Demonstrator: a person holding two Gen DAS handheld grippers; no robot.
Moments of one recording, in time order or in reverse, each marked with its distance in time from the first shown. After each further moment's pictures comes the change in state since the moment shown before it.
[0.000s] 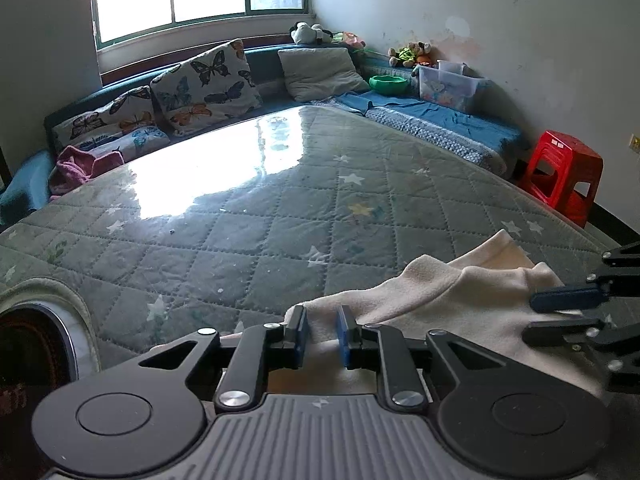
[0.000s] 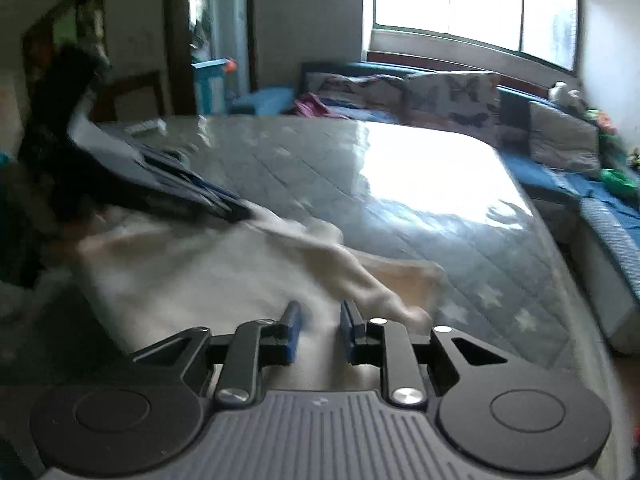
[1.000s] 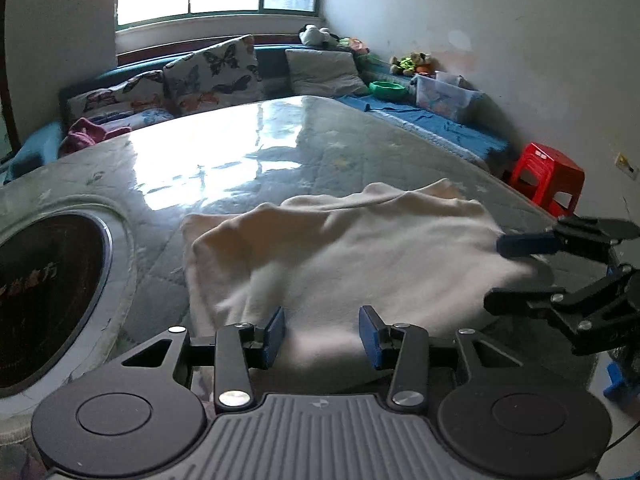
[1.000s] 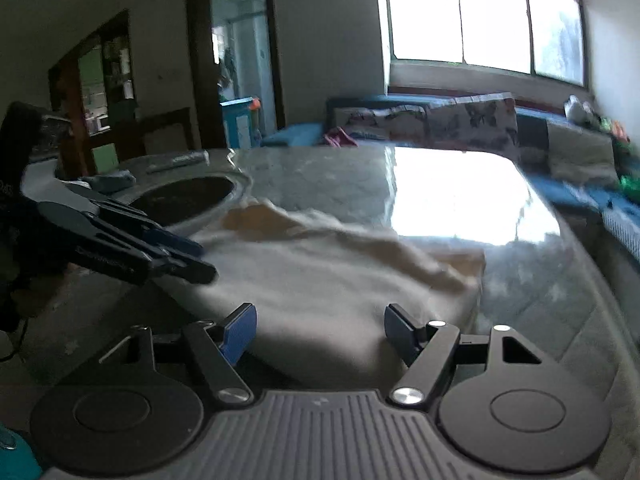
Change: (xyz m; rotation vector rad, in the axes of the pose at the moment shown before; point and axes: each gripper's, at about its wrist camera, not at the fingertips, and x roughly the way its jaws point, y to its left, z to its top) left arm -0.082 -0.022 -0.076 -0.085 -0.017 -0.027; right arm -0.034 0.033 -0.035 0.039 -0.099 0.108
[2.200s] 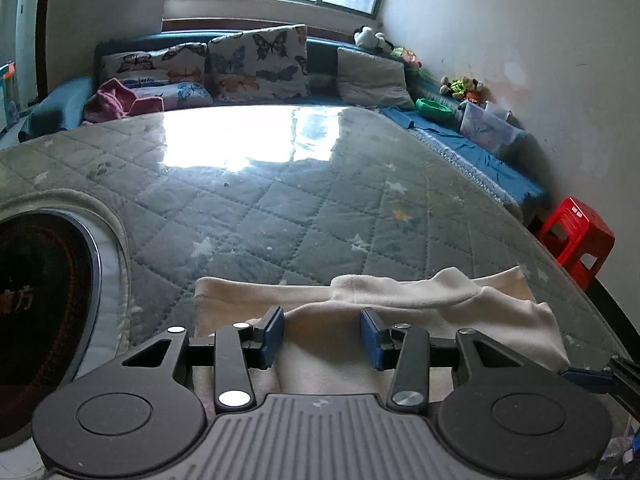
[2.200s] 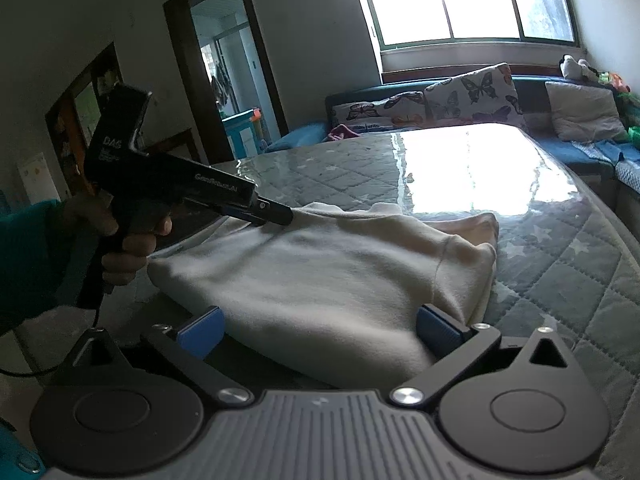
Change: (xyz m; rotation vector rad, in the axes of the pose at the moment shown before) left arm 0.055 0.036 0.058 -0.200 0.008 0.040; right arm 0.007 -0.013 -0.009 0.151 -0.028 0.094
